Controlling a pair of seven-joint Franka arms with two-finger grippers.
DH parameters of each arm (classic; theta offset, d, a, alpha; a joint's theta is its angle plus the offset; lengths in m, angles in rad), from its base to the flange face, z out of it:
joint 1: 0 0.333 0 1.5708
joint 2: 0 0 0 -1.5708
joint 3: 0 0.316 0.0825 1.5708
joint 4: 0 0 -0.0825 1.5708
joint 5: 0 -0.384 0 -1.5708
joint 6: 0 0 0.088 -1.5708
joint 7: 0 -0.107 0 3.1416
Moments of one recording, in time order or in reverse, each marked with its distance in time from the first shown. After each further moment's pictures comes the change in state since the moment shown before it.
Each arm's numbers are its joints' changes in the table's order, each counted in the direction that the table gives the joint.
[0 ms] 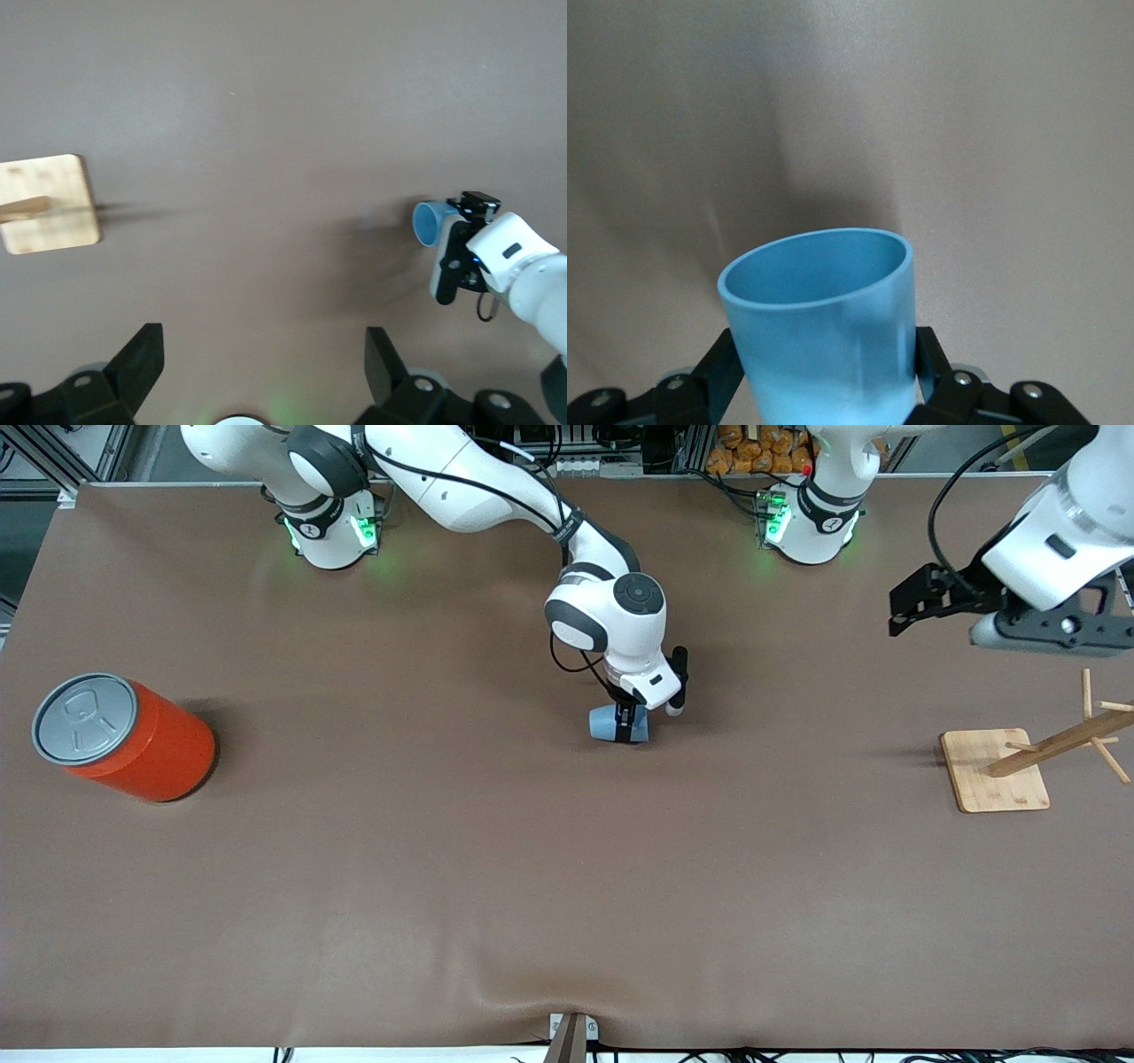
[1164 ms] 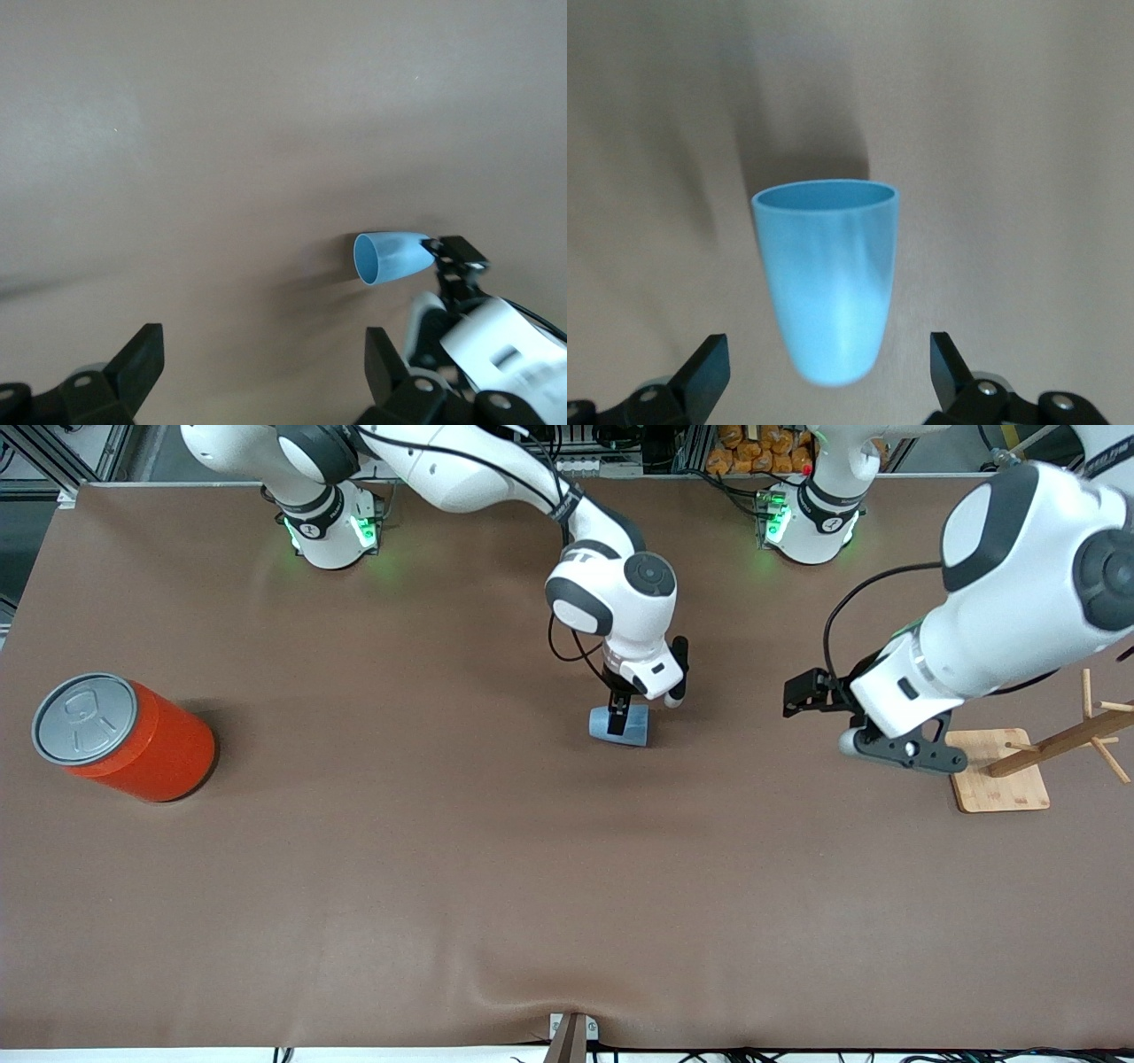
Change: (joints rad) left arm -0.062 -0.243 -0.035 -0.004 0.071 0.214 0.002; right arm 0.006 0.097 0.005 0.029 0.021 -0.214 -0.008
